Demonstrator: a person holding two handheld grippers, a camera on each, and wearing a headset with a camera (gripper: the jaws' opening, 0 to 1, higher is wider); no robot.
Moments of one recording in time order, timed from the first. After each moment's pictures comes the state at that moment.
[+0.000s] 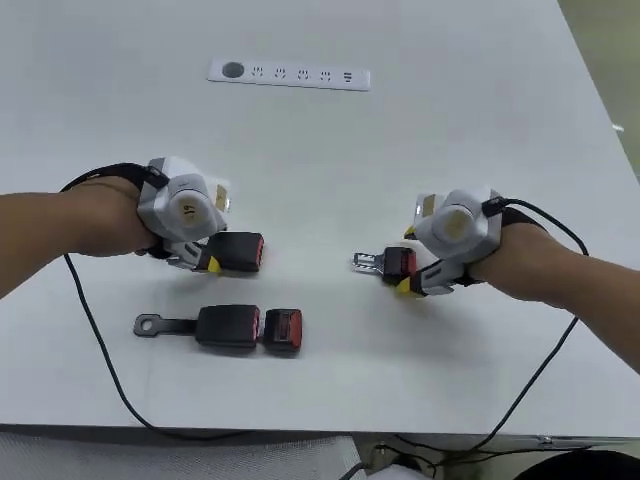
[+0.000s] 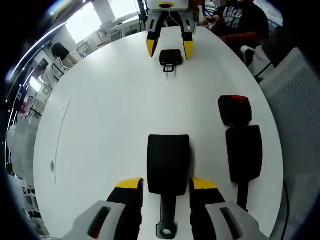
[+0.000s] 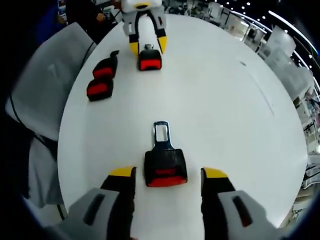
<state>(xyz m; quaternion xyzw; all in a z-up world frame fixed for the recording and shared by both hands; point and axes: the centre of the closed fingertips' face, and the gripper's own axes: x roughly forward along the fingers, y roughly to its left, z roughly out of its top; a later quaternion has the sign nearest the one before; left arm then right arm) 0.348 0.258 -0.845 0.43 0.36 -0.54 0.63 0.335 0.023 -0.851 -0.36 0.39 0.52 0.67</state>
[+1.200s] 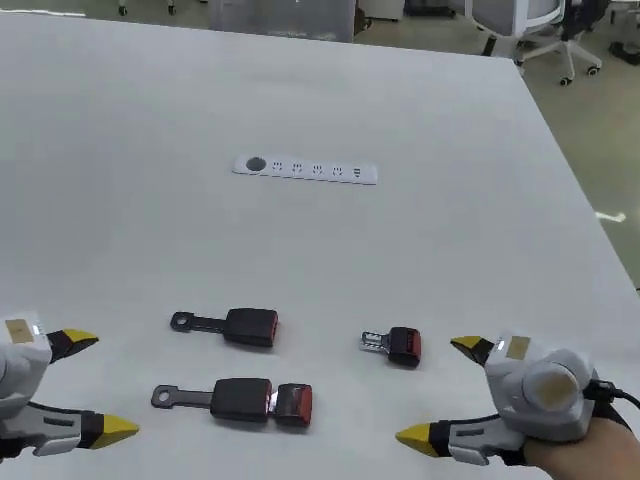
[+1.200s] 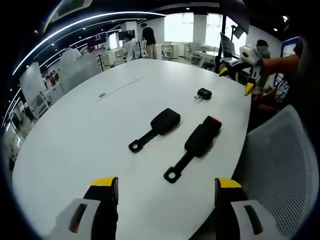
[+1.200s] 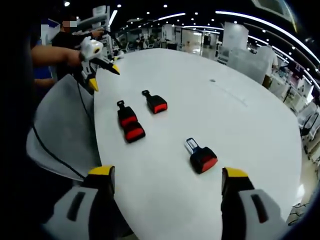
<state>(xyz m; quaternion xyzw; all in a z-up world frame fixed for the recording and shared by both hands) 0.230 0.373 -0.771 0.16 0.38 -0.36 0.84 0.247 0.025 -0.779 -0.19 0.35 0.45 0.80</state>
